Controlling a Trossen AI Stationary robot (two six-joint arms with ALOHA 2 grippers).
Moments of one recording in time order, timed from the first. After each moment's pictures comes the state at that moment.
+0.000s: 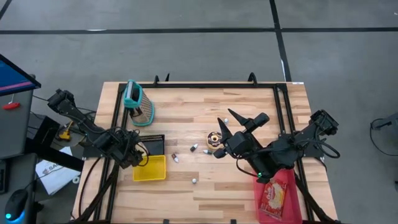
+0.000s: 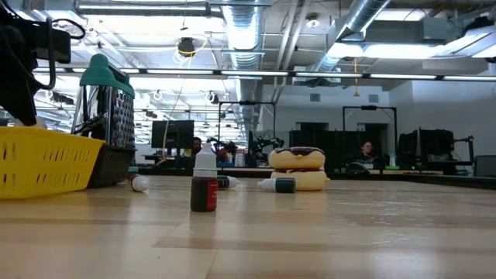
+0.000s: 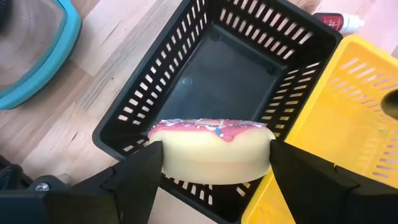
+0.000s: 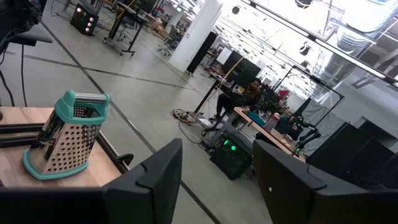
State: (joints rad) left arm -0.68 0.87 0.56 -1.07 -0.45 -1.28; right arm 0.60 1.68 1.75 0.32 1.57 -0.94
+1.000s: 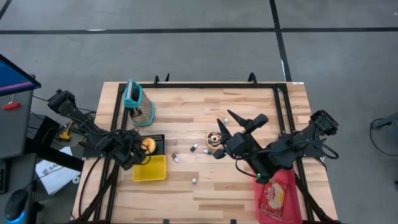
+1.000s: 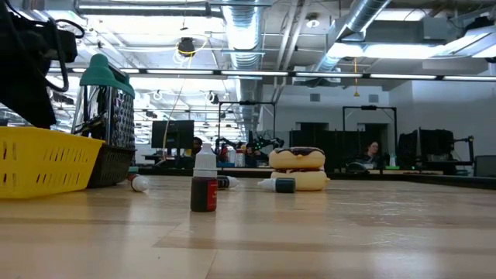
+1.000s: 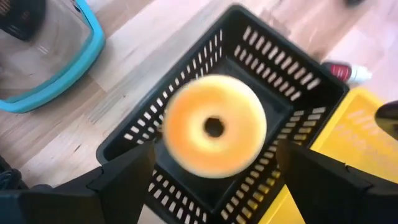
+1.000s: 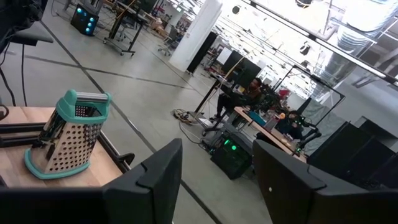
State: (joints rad) left arm -0.68 0.92 0.56 -1.05 -0.57 -1.43; right arm 0.60 1.68 1.74 0.32 1.57 -0.93
